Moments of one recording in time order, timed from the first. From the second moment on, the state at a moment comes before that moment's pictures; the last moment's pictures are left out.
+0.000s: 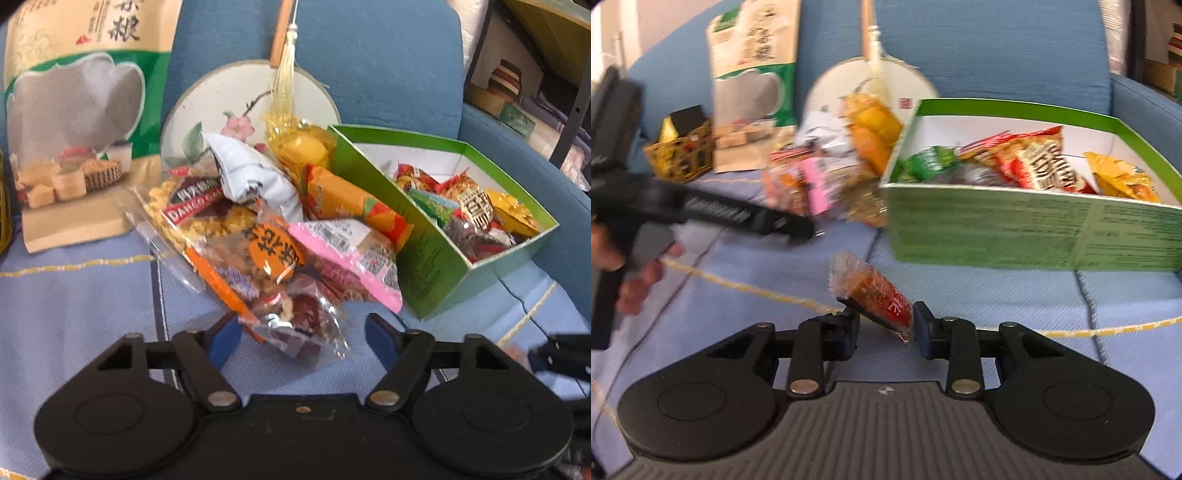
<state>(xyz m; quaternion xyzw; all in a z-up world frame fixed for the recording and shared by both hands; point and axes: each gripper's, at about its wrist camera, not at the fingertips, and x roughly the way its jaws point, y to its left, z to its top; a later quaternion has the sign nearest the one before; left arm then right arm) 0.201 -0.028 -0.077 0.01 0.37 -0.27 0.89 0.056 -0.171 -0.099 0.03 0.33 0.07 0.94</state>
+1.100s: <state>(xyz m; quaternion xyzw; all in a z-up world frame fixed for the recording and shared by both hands) 0.169 -0.037 -0.050 0.00 0.36 -0.27 0.89 0.049 -0.166 -0.066 0.03 0.20 0.14 0.97</state>
